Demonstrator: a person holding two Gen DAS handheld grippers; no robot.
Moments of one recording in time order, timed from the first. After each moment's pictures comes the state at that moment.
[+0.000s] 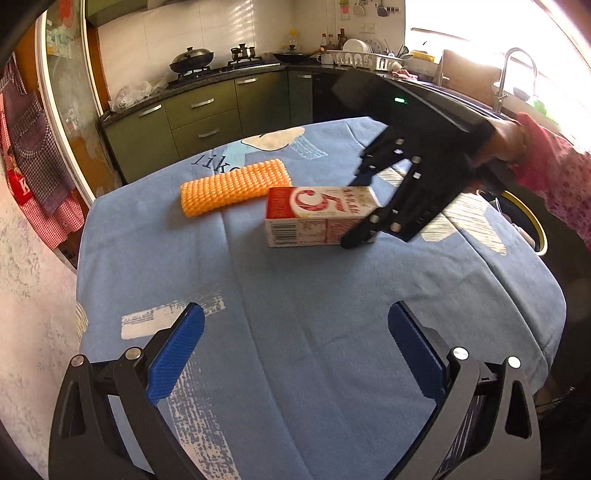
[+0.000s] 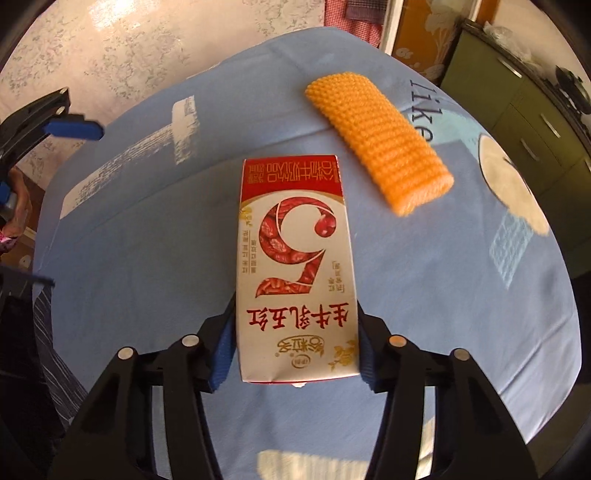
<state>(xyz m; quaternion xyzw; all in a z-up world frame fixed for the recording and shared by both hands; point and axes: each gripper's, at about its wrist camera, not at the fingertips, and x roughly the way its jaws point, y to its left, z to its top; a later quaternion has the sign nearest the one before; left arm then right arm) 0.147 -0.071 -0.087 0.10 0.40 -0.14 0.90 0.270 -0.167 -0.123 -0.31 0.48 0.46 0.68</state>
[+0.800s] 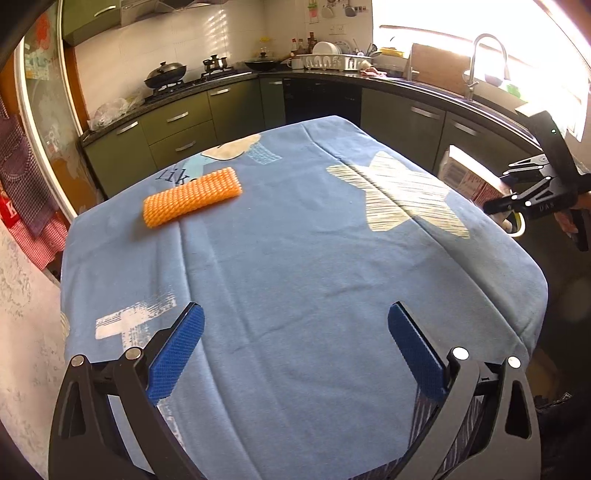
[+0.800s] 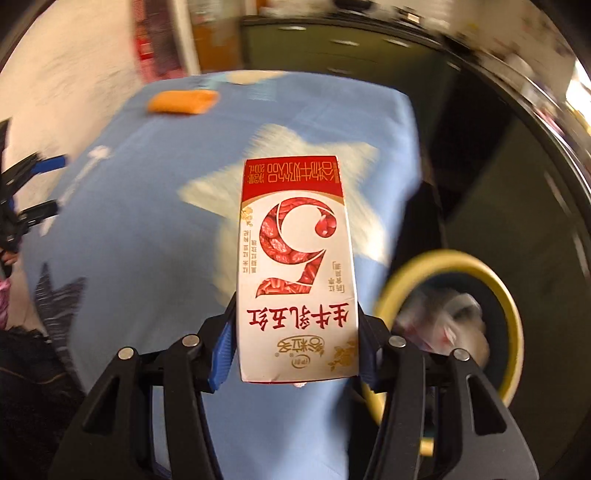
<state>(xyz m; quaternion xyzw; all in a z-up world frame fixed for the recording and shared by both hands) 0.114 -0.114 -0.087 0.12 0.39 -0.19 0.89 0.140 -0.433 -0.099 -0.10 0.50 0.17 0.84</state>
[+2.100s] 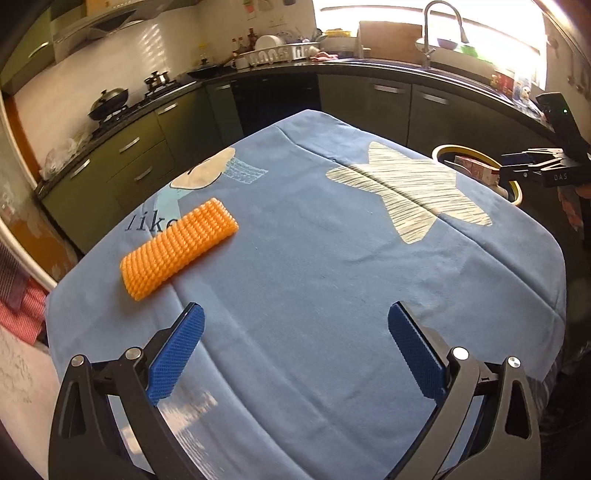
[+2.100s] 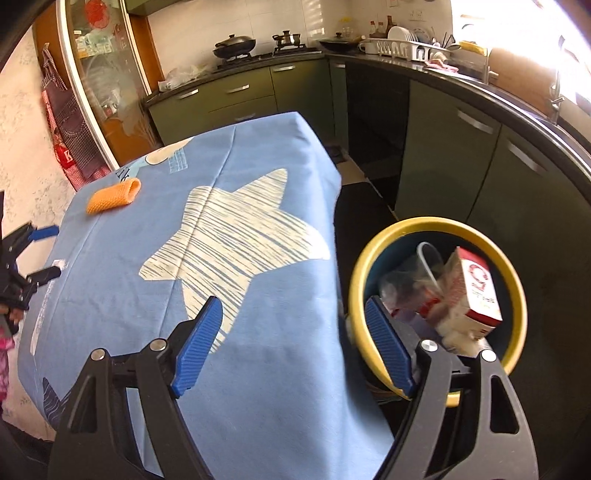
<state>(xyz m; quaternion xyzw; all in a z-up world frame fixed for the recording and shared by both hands) 0.213 -0.095 -0.090 0.21 0.38 -0.29 0.85 0.128 -0.429 -0.097 0.06 0.43 0.04 0.90</state>
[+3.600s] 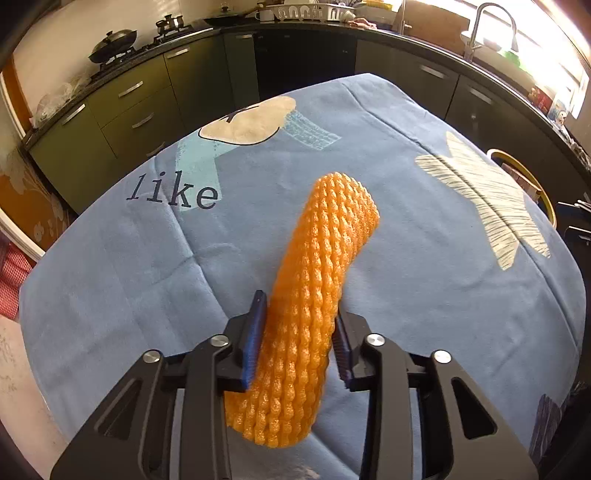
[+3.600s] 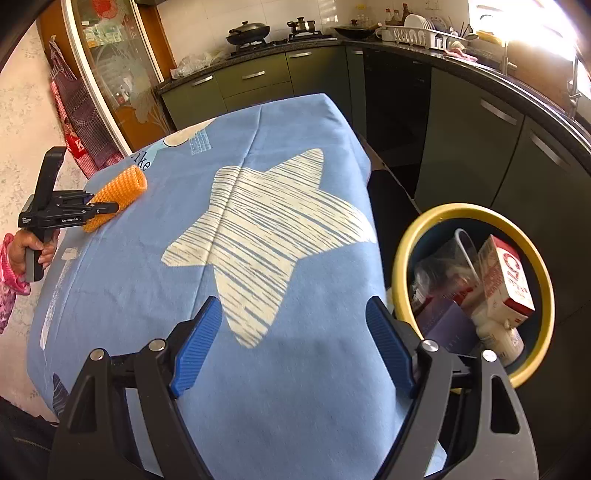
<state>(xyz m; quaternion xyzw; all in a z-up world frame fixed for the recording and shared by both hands) 0.314 -0.047 -0.119 0.16 0.47 -0.26 0.83 0.121 -0.406 -0.106 0.06 0.44 0.07 0.89</state>
